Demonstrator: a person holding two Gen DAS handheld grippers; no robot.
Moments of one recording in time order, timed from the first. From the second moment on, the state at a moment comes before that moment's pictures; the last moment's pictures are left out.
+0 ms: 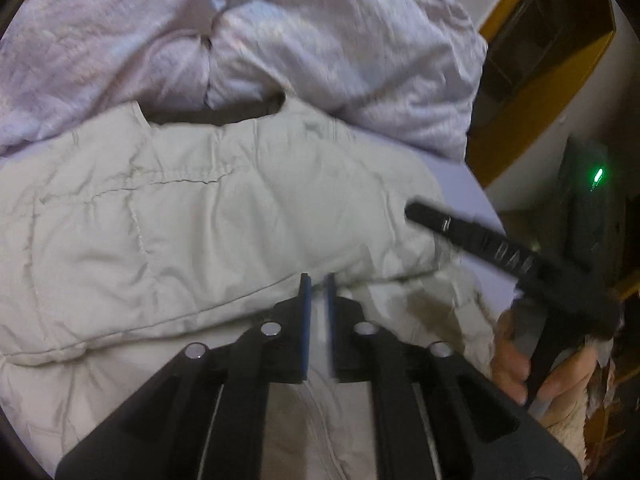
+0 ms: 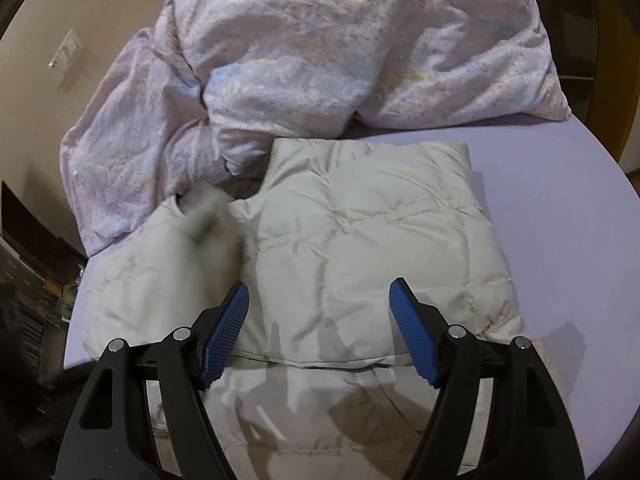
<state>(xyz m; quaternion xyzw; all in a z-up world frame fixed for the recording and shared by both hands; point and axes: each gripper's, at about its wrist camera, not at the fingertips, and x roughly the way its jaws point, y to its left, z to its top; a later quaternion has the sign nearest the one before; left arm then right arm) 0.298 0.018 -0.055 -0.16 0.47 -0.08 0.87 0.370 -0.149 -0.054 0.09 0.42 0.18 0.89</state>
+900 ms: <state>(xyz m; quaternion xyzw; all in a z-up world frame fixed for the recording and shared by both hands) 0.194 0.179 -0.061 -0.15 0.46 0.09 0.87 0.401 -0.060 -0.108 0.12 0.54 0.27 0.79</state>
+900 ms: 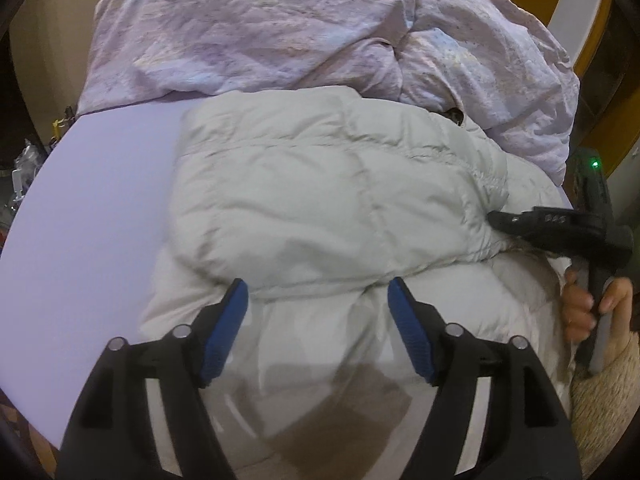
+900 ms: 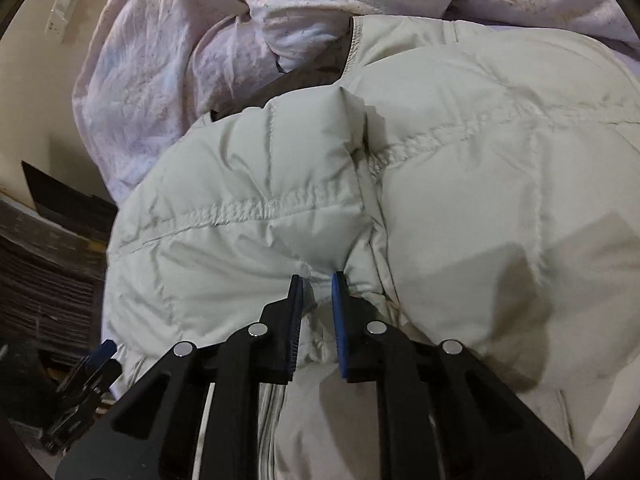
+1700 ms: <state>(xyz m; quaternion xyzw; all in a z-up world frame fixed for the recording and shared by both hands) 0.014 0.198 -0.105 -0.26 0.49 0.04 0.83 0.234 -0.352 -0.114 0.16 0.55 0.18 0.80</state>
